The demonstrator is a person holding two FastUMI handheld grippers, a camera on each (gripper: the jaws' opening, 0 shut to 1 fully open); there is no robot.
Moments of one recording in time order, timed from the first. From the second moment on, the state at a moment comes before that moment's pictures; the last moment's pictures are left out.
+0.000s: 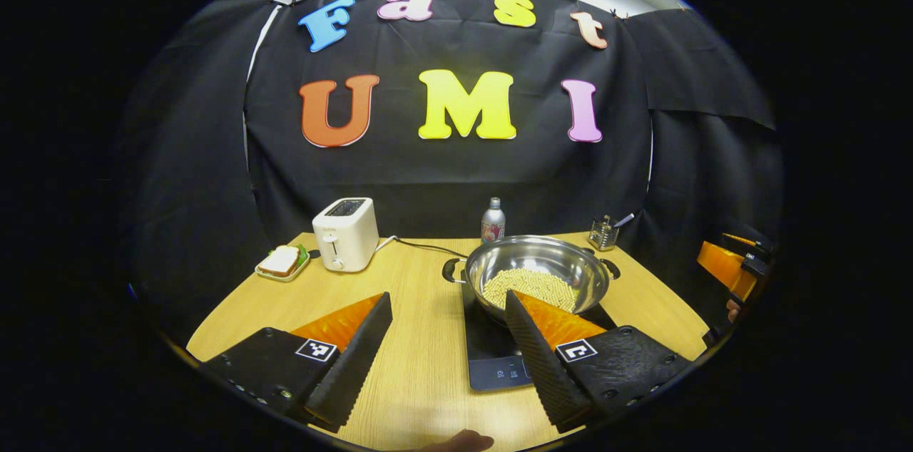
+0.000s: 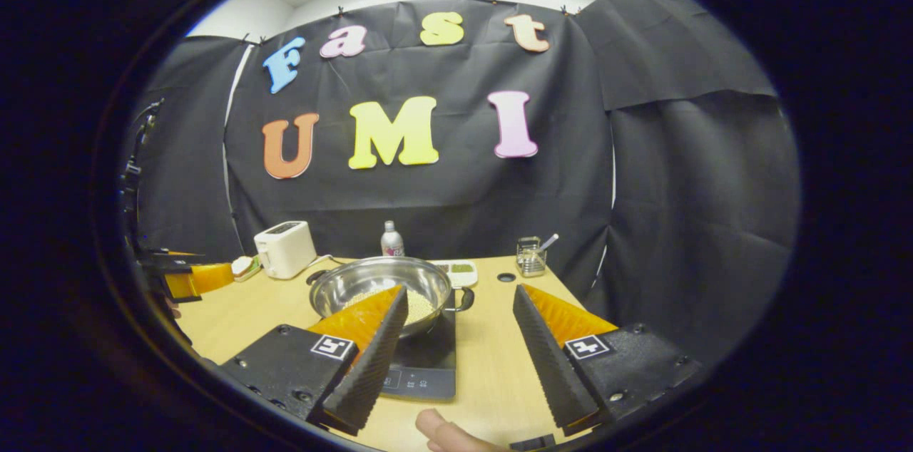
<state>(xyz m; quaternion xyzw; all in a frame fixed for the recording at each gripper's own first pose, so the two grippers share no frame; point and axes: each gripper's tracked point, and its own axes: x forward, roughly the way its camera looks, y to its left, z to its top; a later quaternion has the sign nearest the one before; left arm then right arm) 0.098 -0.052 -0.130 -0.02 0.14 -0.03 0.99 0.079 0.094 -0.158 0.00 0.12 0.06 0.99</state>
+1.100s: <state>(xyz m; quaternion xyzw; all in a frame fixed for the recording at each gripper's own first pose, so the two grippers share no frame) -0.050 -0.042 -0.029 0.00 -0.01 0.01 1.00 -0.071 0.062 -0.037 -0.01 -0.03 0.01 1.00</state>
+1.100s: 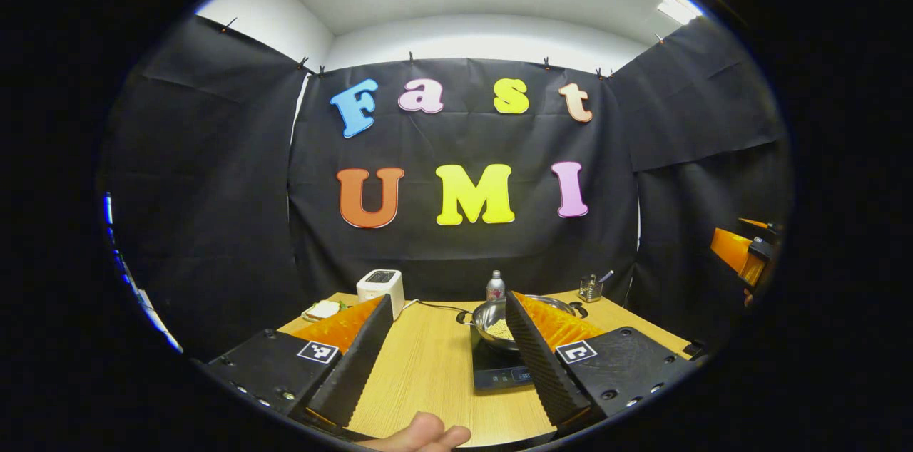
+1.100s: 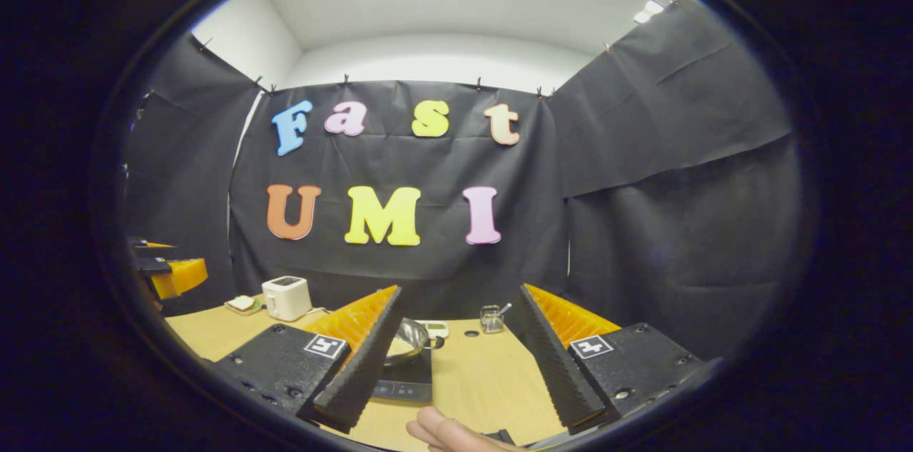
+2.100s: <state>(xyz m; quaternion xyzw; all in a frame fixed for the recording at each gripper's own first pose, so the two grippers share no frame) -0.062 -0.043 -0.023 0.02 -0.04 0.01 1.00 -0.077 0.045 -0.032 0.00 -0.04 0.00 1.00</state>
